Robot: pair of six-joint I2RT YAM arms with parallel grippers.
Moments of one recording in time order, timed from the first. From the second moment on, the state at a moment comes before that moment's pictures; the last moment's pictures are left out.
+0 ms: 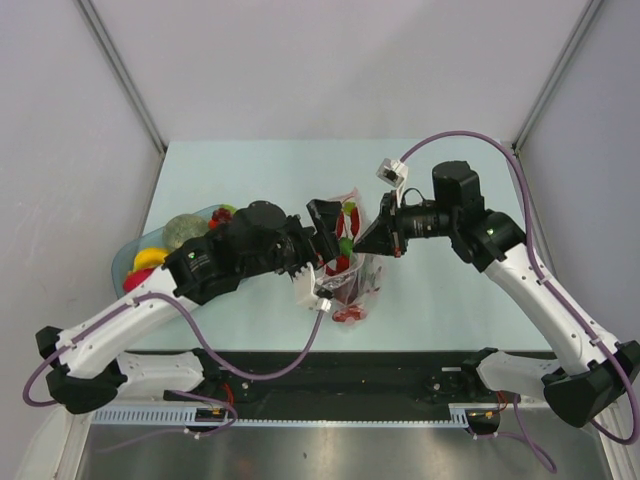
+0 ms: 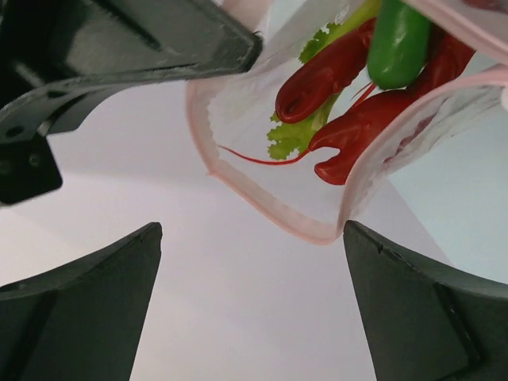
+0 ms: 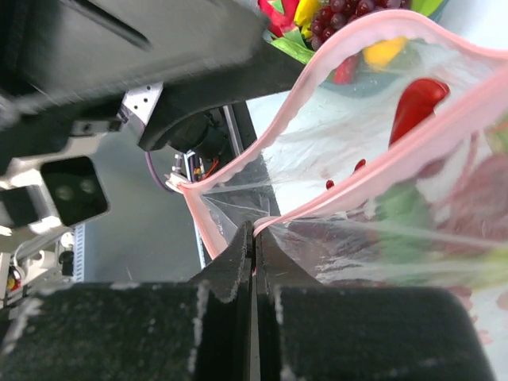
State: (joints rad) left arm -1.00 1.12 1.34 -0.71 -0.01 1.88; right arm 0.55 1.17 1.28 -0.52 -0.86 0.18
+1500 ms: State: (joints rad) left arm -1.17 1.13 1.30 -0.75 0.29 0.85; right arm 0.70 1.36 1.60 -0.73 -0.82 -0.24
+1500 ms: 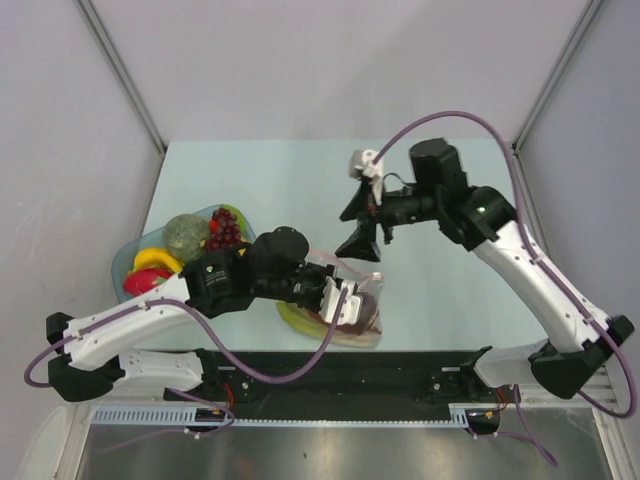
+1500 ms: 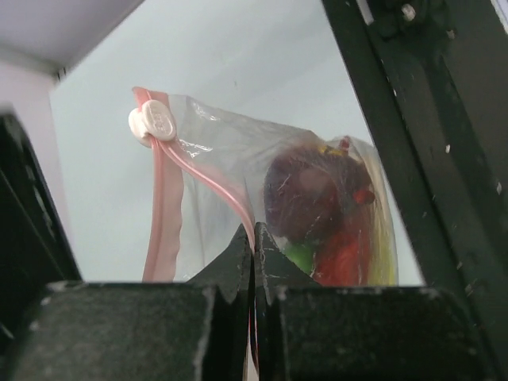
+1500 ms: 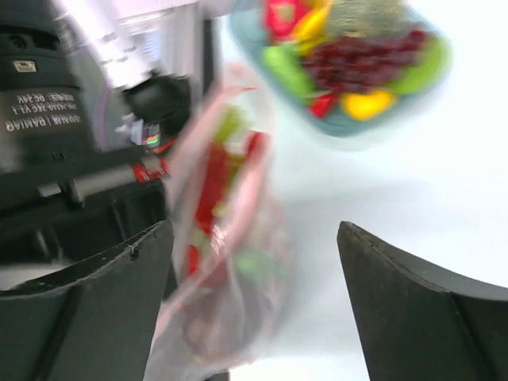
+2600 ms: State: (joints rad) left arm -1.04 1.03 1.14 -0.49 0.27 0.40; right arm 0.60 0.89 1.07 -0.46 -0.82 -0.17
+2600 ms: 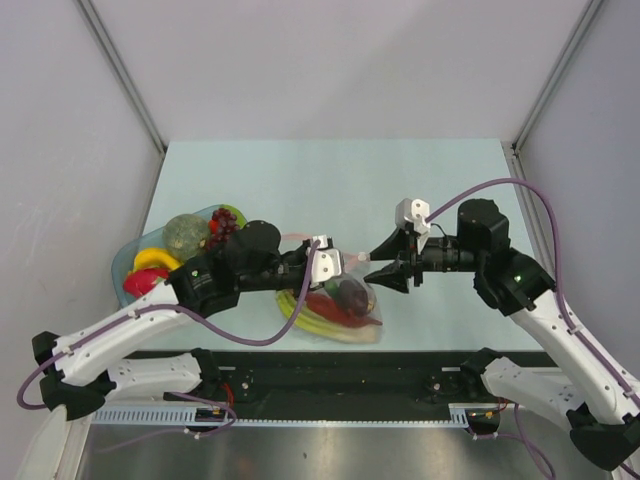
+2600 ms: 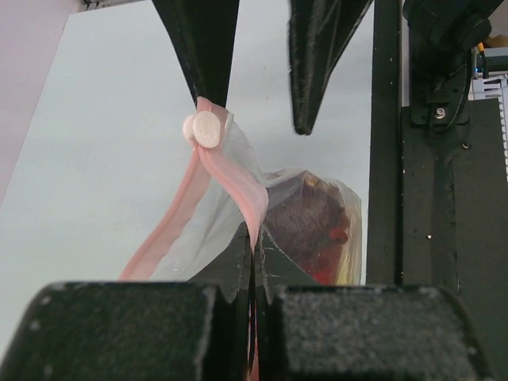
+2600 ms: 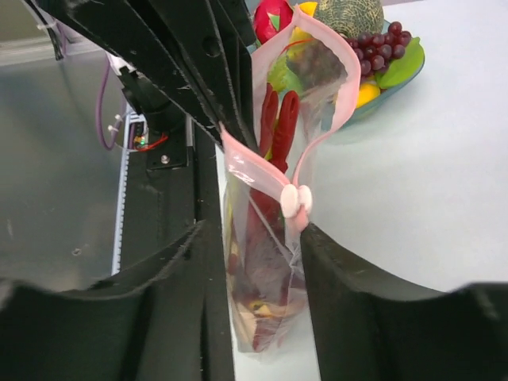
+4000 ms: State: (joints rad) left arm -1.04 1.26 1.51 -0.67 0.43 0.51; right arm 0.70 0.87 1.07 -0.47 -0.70 -0.26
